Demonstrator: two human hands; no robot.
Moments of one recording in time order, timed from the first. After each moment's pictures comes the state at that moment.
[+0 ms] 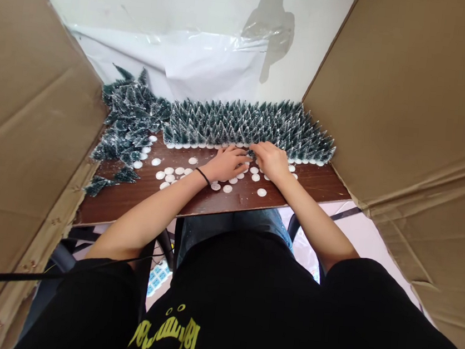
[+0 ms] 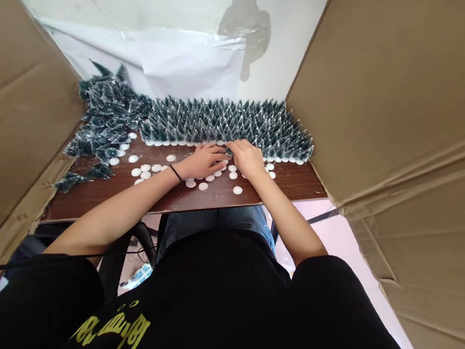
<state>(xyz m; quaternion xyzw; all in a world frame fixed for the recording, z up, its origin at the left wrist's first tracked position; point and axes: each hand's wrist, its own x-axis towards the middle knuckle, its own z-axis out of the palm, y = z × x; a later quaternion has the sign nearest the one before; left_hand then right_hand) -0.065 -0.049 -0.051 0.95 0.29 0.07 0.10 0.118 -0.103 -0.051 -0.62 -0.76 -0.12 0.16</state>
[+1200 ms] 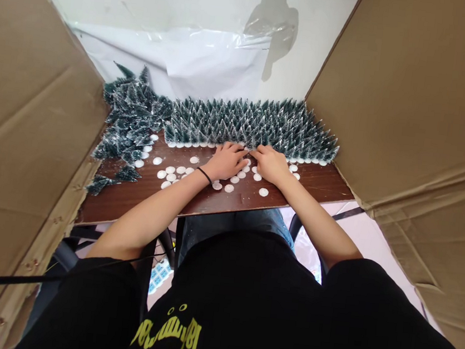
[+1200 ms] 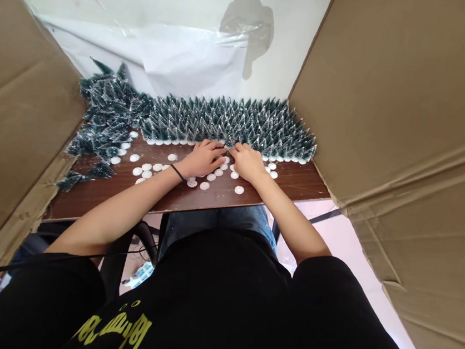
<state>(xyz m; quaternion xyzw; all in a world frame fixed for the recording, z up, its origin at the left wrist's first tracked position) -0.064 -0.049 -0.054 0.93 0.35 0.10 0.07 0.112 -0.109 -0.049 -0.63 -0.77 -0.07 0.04</state>
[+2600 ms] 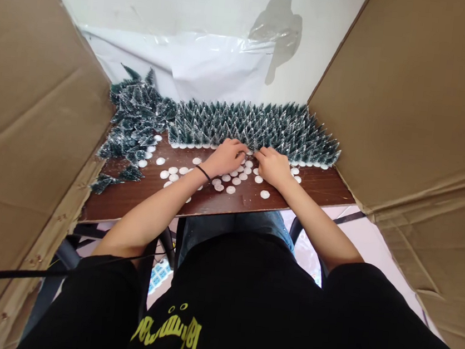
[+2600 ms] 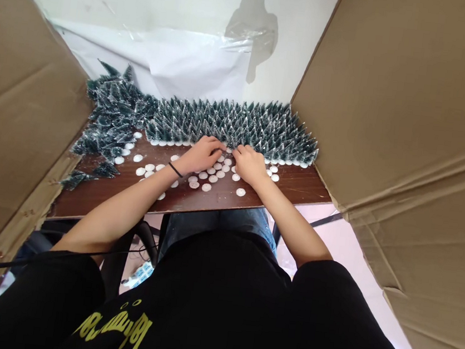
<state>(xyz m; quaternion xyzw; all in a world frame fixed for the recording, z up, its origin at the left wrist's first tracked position) -0.068 -0.039 -0.039 0.92 0.34 0.16 0.13 0.108 -0.113 -0.047 -0.64 -0.76 -0.11 0.05</state>
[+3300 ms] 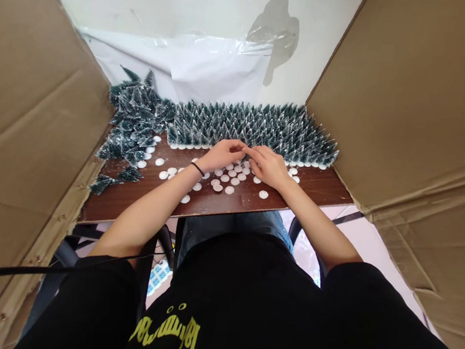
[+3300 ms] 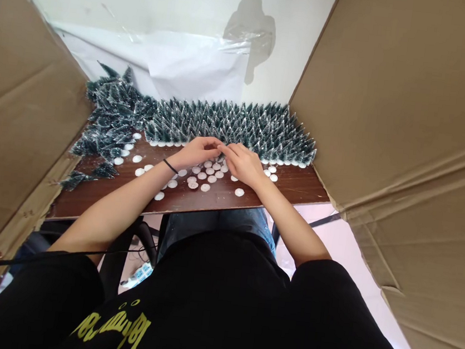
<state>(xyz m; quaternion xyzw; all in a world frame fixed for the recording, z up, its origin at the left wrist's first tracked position) -0.073 -0.038 -0.025 0.81 0.35 0.24 0.41 0.115 -0.111 -0.055 -0.51 -0.82 -0.12 0.23</state>
